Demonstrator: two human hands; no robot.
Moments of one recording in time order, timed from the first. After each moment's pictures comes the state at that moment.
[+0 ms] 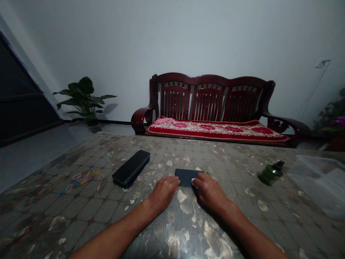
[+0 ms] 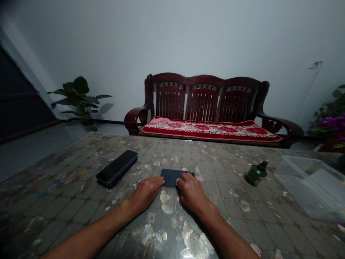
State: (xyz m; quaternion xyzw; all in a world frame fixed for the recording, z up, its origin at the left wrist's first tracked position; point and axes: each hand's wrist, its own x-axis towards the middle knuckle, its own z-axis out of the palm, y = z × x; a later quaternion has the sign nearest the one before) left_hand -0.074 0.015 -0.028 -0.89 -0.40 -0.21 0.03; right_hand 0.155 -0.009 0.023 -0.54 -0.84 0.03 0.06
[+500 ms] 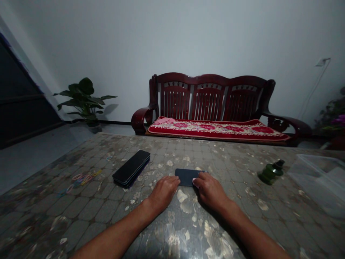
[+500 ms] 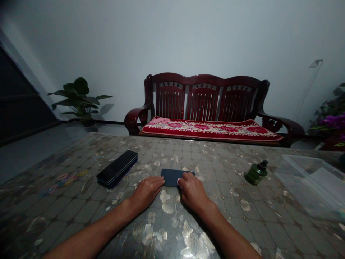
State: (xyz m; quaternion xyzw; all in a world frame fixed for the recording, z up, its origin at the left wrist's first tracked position) left_hand -0.074 0.014 -0.022 -0.89 -0.41 -0.21 0.03; right_hand 0.158 -0.009 0.020 -0.54 -0.84 0.03 0.07
